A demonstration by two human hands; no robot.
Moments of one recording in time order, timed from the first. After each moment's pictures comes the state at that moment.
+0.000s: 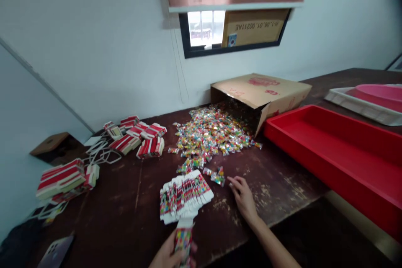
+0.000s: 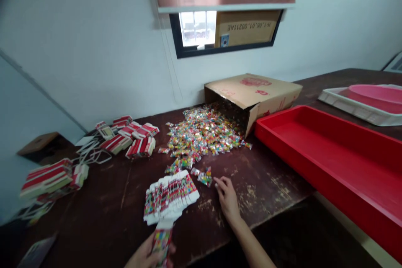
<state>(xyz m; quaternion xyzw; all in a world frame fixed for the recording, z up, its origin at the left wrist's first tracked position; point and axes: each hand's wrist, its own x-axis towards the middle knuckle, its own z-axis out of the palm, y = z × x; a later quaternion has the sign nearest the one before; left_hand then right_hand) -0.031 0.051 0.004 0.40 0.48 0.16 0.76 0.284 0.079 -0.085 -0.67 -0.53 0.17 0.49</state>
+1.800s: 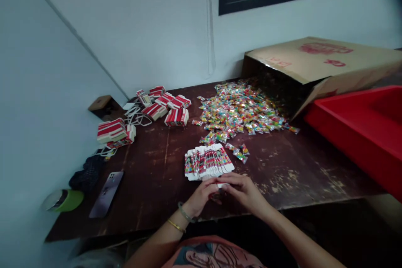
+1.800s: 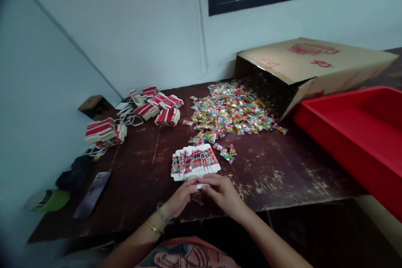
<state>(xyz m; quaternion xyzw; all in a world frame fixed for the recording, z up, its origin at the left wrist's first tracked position) 0.016 0.064 0.008 0.43 0.38 0.24 0.78 0.199 0.048 0.021 -0.42 -0.66 0.47 0.40</state>
